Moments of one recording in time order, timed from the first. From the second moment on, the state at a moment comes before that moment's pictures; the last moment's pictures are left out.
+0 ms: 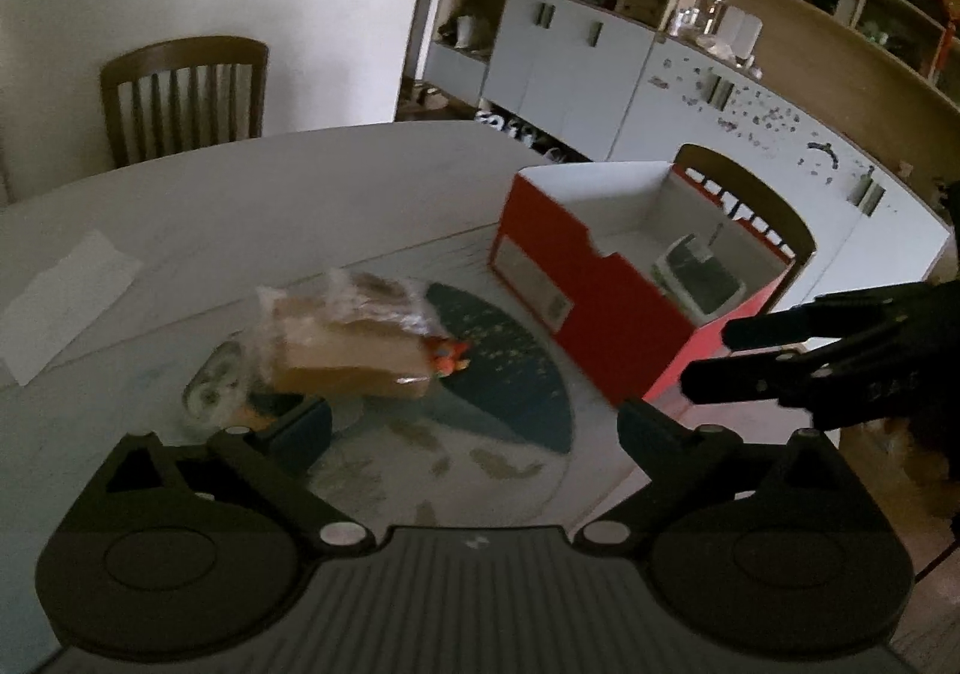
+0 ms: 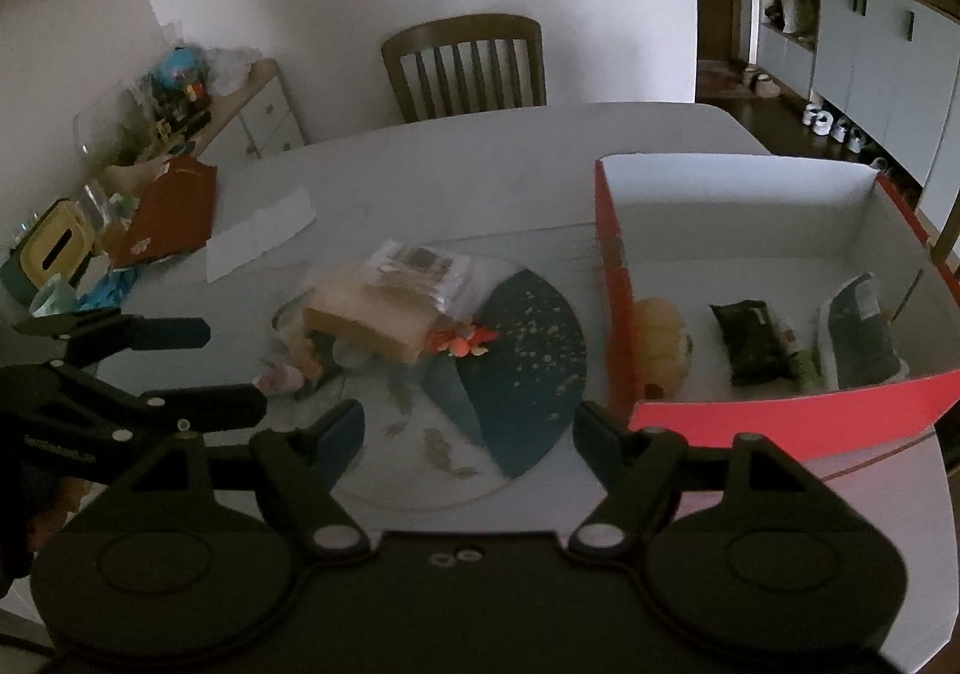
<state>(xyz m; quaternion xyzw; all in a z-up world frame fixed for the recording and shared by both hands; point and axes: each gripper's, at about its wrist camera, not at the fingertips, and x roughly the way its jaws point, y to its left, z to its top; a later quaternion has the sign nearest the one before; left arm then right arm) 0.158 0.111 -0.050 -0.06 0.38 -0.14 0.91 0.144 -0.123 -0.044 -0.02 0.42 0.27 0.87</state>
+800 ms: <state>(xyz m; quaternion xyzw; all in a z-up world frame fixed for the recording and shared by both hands) 0.176 0.176 -0.131 -0.06 0.40 -0.05 0.91 0.214 -0.044 -0.067 -0.08 0.42 0.30 0.85</state>
